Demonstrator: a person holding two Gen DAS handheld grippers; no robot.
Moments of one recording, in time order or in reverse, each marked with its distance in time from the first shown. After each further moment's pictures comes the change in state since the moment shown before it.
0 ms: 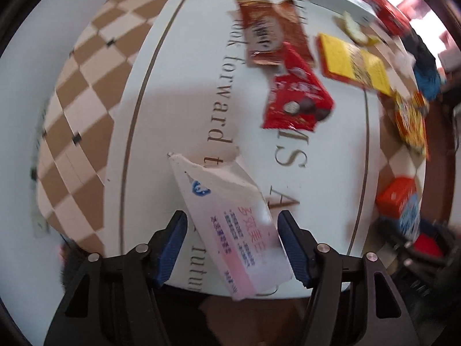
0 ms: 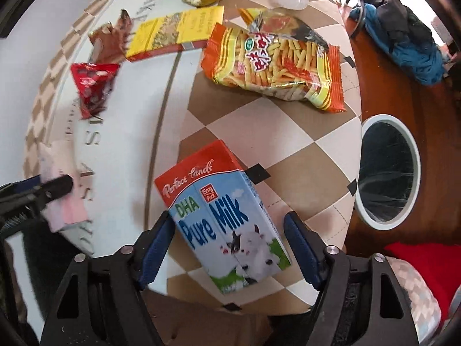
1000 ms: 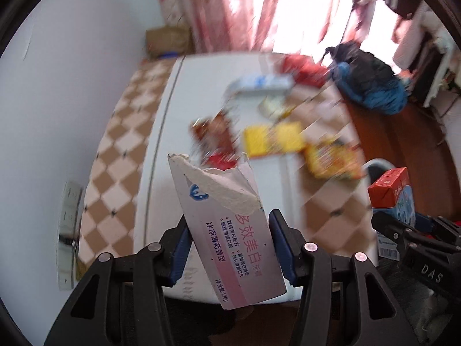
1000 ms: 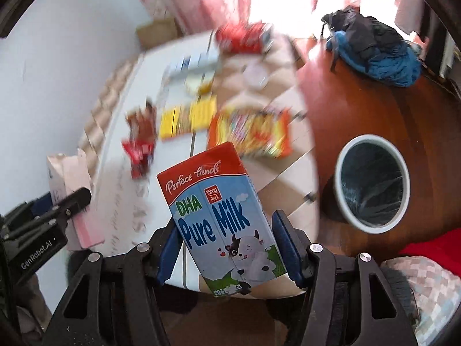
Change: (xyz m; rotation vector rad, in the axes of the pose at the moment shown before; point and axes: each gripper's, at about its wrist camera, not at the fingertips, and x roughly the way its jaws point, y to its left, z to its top) left arm -0.136 -0.102 -0.040 0.225 -0.418 0.044; right arm -0.122 -0.051 -0.036 0.165 -0.315 0.146
